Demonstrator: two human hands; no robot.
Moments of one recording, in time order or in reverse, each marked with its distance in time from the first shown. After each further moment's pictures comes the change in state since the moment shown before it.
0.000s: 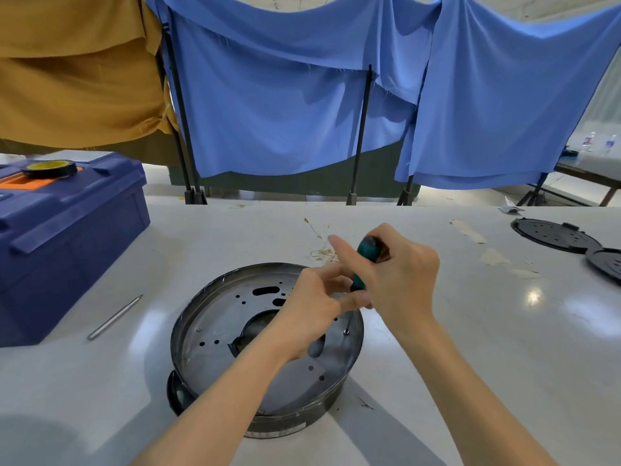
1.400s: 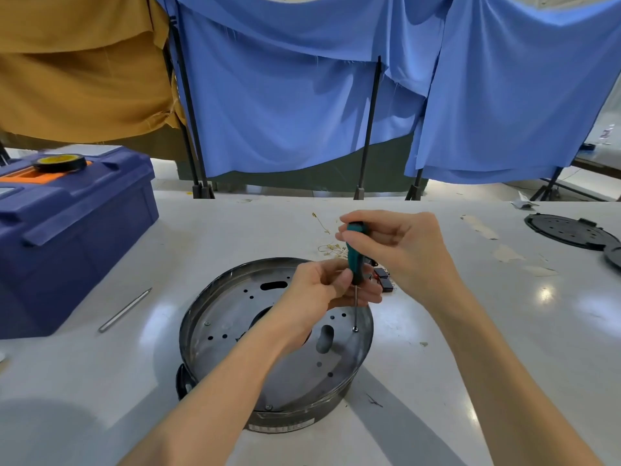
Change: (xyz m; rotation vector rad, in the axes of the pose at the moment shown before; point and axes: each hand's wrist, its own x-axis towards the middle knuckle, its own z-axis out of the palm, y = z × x) left_hand 0.001 -0.004 -0.009 -0.320 -0.037 -0.031; right_hand 0.022 0.009 -0.012 0.530 -0.512 0.306
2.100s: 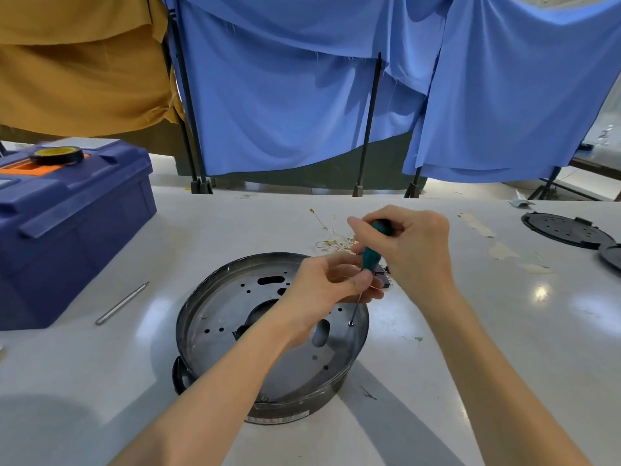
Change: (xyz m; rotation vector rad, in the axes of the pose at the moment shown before) left_hand 0.002 -0.002 0.010 0.043 0.003 0.001; right_hand 0.000 0.004 0.001 -0.253 0.230 -0.110
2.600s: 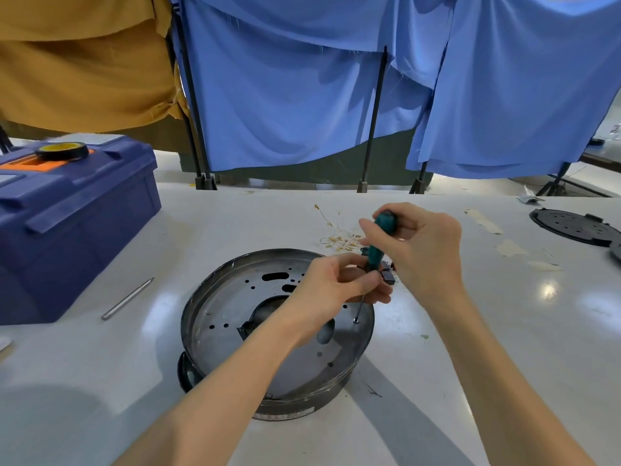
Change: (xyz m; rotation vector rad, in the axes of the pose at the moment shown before) left_hand 0.000 -0.002 0.003 0.007 -0.009 -0.025; right_hand -0.007 0.008 0.003 0.037 0.051 0.080
